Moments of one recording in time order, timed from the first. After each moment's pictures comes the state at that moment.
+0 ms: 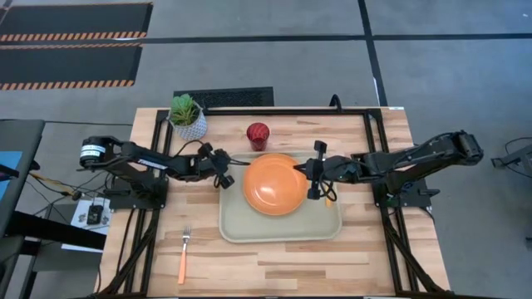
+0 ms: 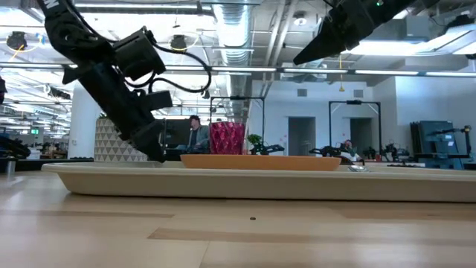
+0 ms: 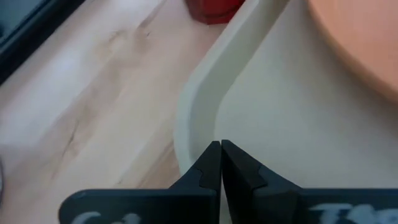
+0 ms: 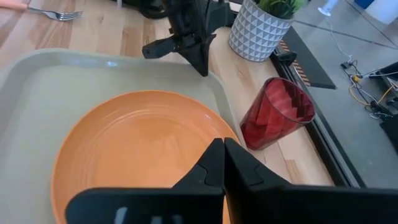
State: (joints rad) left arm 0.15 1.43 0.48 0.05 -0.47 -0.25; right arm 0.13 1.20 0.80 -0.12 0.42 -0.10
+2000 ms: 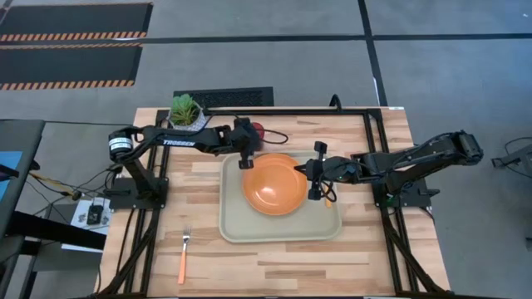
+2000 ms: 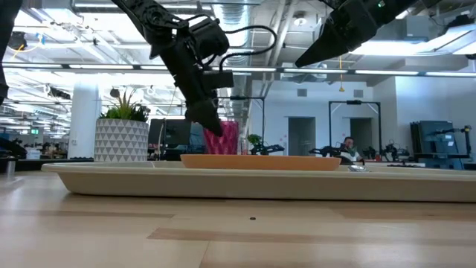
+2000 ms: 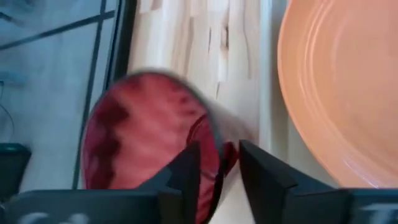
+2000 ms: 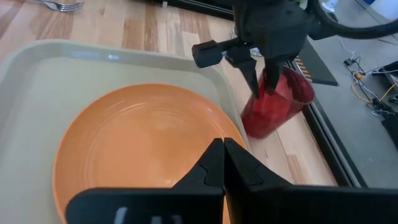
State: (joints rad) left arm 0.31 1.70 1.08 -0.27 -0.28 0.44; right arm 0.13 1.20 0.80 -0.15 0.42 -0.10
